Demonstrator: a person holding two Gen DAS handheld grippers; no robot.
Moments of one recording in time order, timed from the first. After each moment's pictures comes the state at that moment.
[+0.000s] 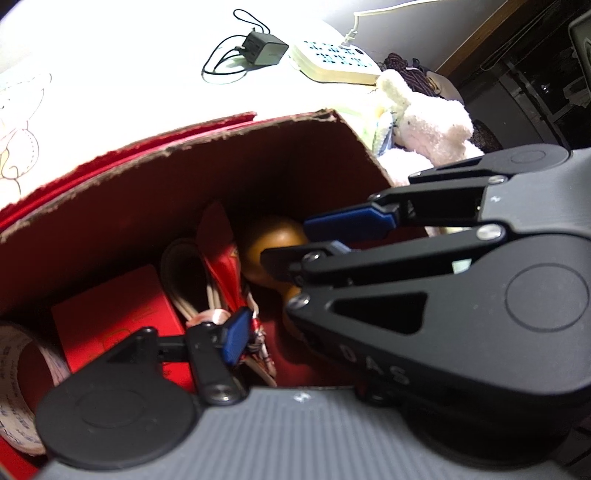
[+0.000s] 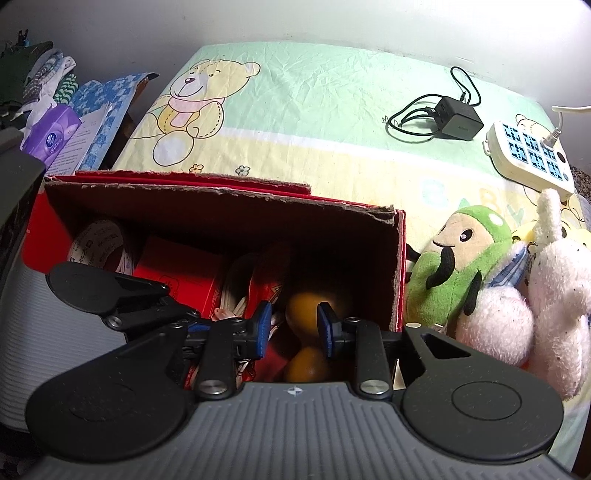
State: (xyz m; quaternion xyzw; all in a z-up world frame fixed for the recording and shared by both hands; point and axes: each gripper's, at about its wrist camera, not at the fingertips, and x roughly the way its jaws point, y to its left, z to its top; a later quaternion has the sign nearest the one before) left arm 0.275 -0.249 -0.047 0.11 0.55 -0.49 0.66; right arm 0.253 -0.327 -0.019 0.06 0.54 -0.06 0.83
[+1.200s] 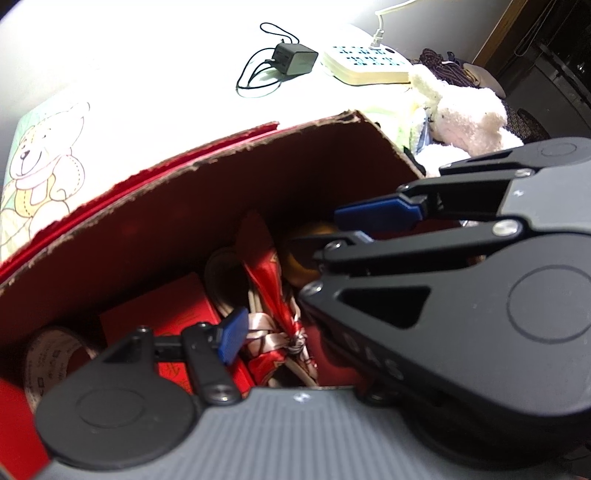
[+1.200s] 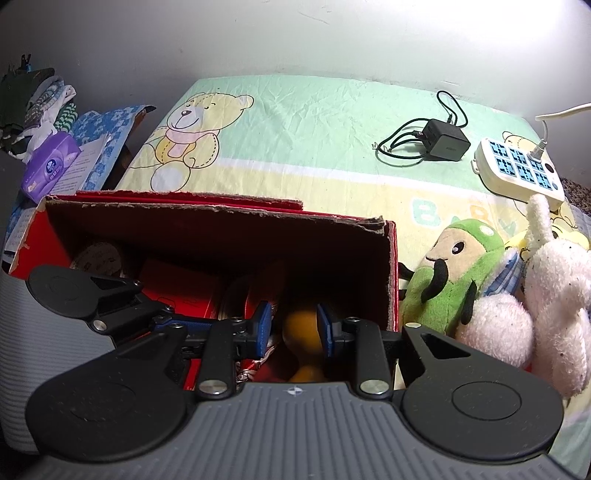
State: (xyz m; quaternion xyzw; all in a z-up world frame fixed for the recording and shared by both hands) left arm 0.263 -0.254 -0.040 0.18 0.52 -0.43 0.72; right arm 0.239 -0.326 -0.020 0.07 0.49 -0.07 0.87
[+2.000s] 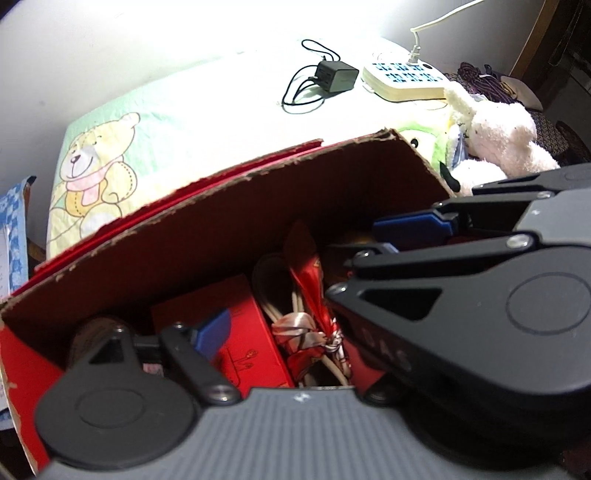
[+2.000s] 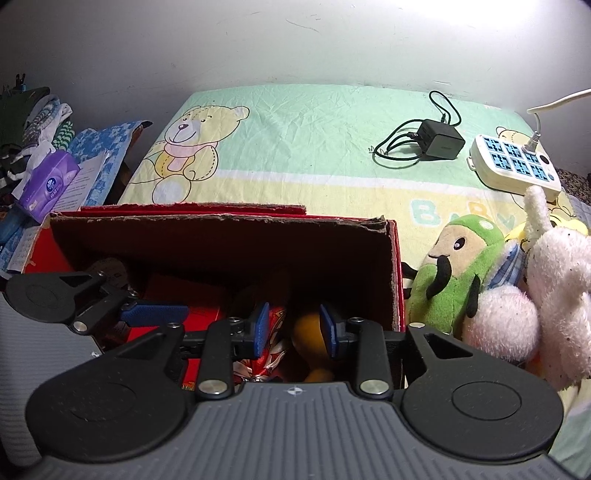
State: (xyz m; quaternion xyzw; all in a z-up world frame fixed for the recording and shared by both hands) left arm 0.253 -0.239 -0.025 0.19 0.49 -0.36 0.77; right arm 0.235 -0.322 -0.017 0.09 0.47 -0.08 0.87
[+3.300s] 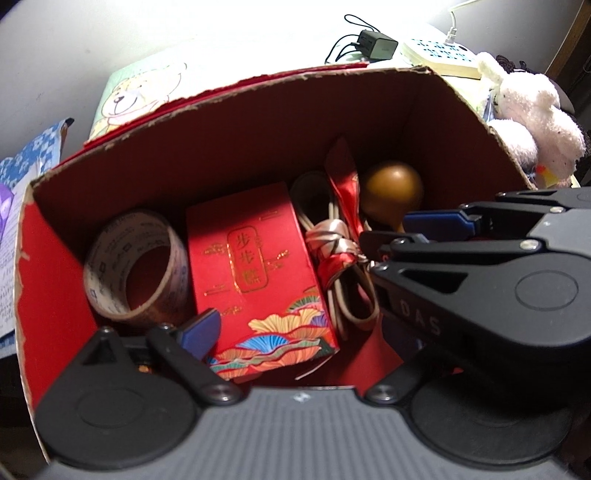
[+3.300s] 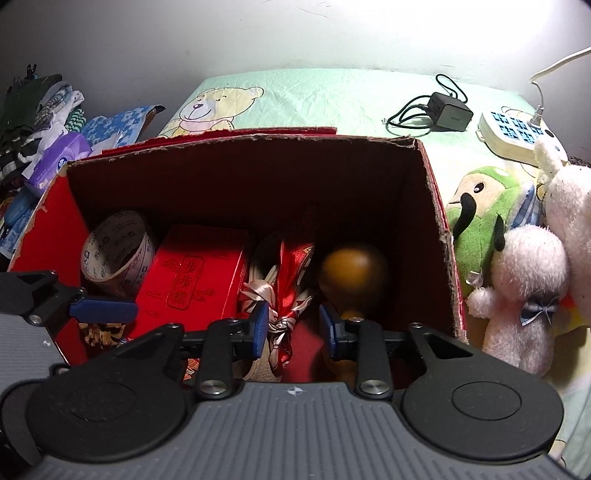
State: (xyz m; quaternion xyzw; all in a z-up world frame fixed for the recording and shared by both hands) left arm 0.224 -0.197 -0.040 0.18 0.52 -0.29 0.78; right arm 0.202 -0.296 -0.045 0.10 0.47 -0.08 0.88
